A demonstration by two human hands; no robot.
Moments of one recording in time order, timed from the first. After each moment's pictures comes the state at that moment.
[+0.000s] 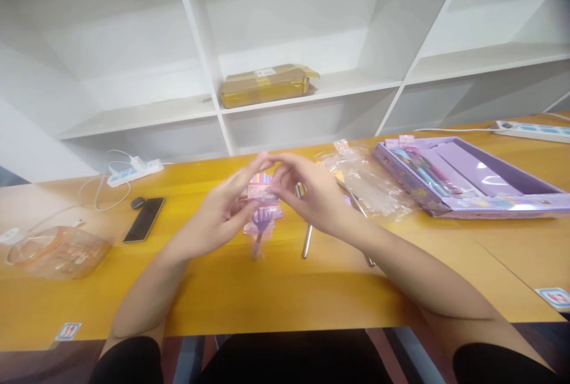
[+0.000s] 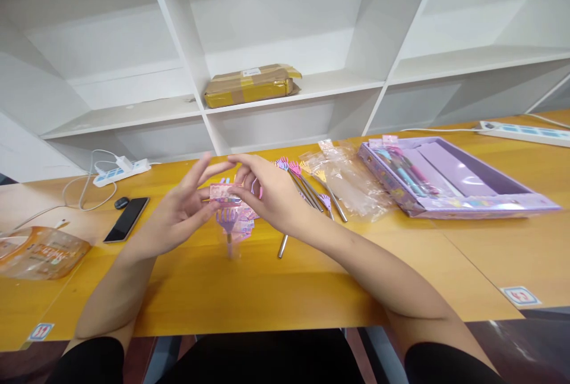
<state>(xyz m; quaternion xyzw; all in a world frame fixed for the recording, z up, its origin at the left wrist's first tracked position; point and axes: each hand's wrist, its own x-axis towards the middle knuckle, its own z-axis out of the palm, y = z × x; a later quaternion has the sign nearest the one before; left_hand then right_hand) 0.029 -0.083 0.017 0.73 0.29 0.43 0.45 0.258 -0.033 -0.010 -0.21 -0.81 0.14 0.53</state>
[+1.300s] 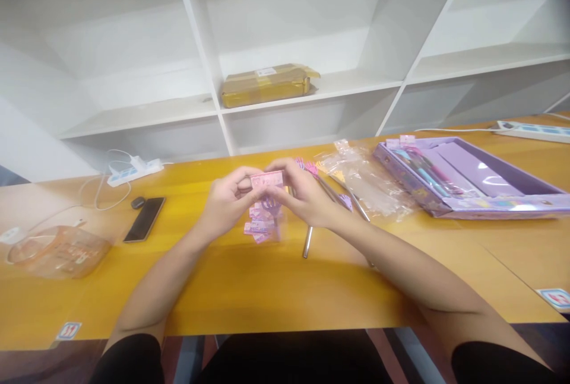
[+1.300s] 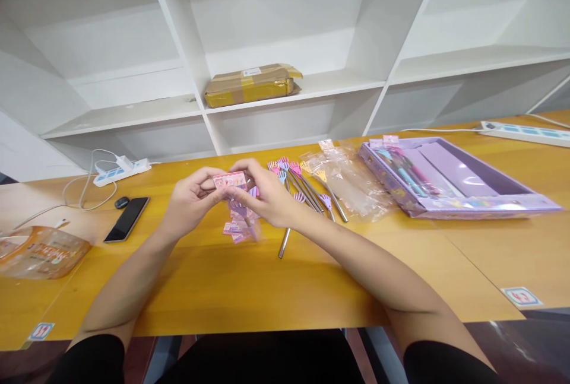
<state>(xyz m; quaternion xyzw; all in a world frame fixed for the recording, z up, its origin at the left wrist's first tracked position) 0.035 -0.052 -0.008 0.68 0.39 0.47 0.41 0.246 -0.014 -0.030 -0.18 -0.81 0.26 0.50</state>
